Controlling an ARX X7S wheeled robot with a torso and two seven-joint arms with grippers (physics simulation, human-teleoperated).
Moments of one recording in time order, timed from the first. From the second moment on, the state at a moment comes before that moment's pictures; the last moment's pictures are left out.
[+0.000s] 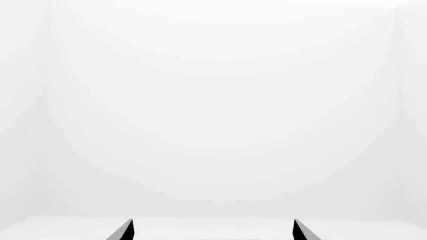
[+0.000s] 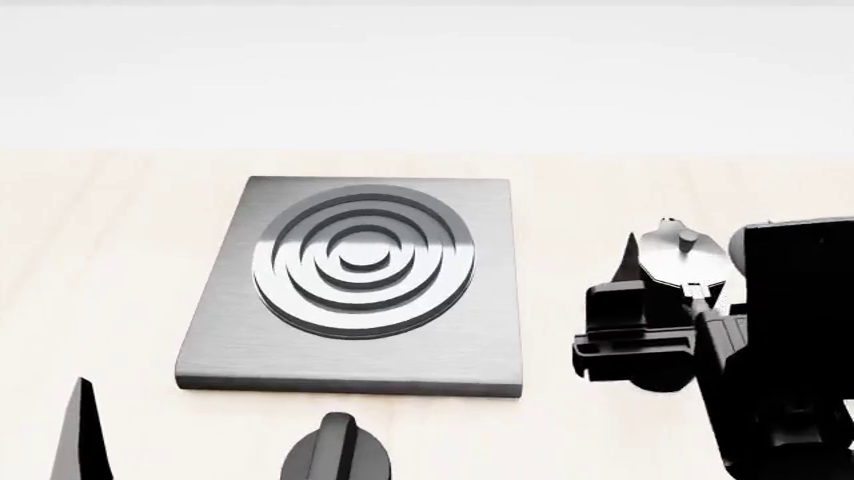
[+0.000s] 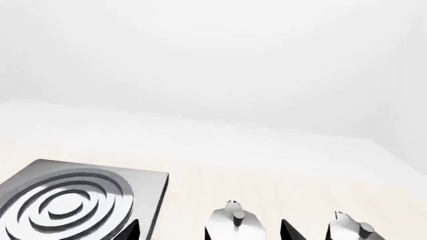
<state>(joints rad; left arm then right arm) 0.18 -0.35 0.22 0.81 -0.19 -0.14 -0.39 0.55 0.45 0.07 -0.56 0.51 1.10 0.15</state>
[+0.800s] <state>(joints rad) 0.17 -0.36 0.24 0.81 -0.19 -0.13 -0.41 0.70 0.49 -0.02 -0.13 0.49 1.07 0.02</state>
